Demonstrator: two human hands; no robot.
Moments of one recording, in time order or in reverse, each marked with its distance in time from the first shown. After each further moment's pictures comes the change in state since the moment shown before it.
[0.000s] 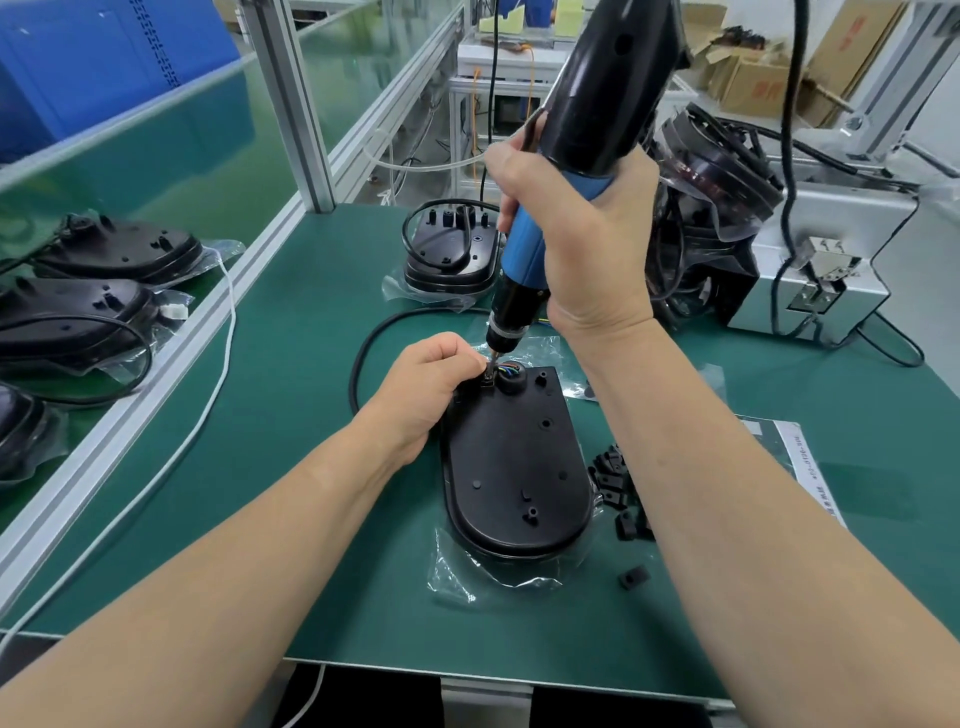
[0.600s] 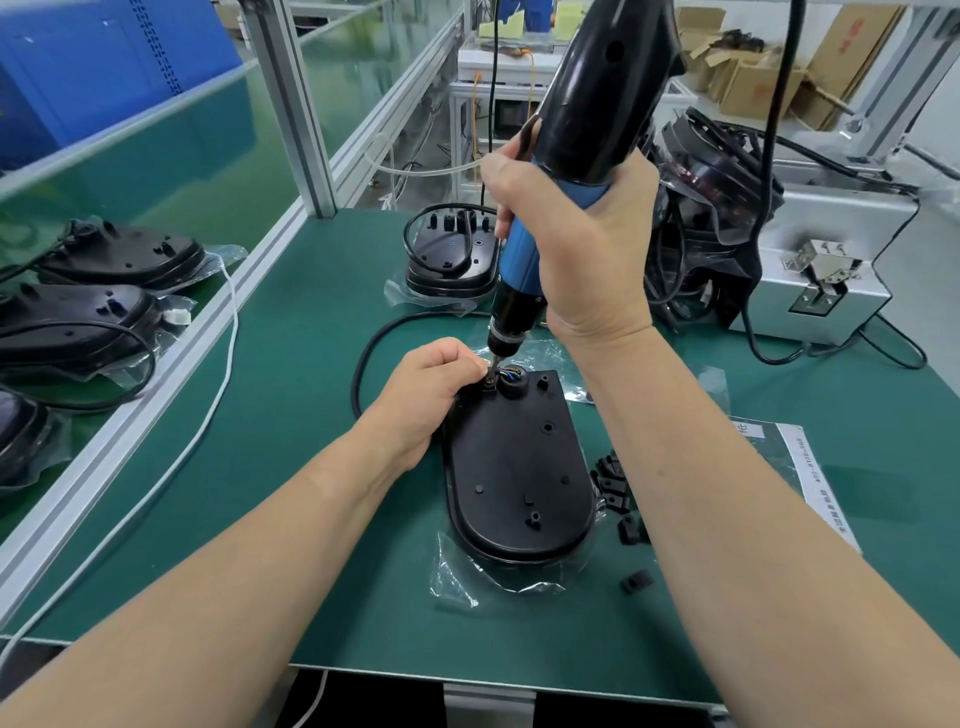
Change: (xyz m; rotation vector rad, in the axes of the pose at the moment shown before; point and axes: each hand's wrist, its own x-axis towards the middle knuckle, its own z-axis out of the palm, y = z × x) left_hand -0.002 0.002 0.002 -0.040 -0.001 -0.015; right_hand -0.001 0.000 0.002 -0.031 0.009 0.009
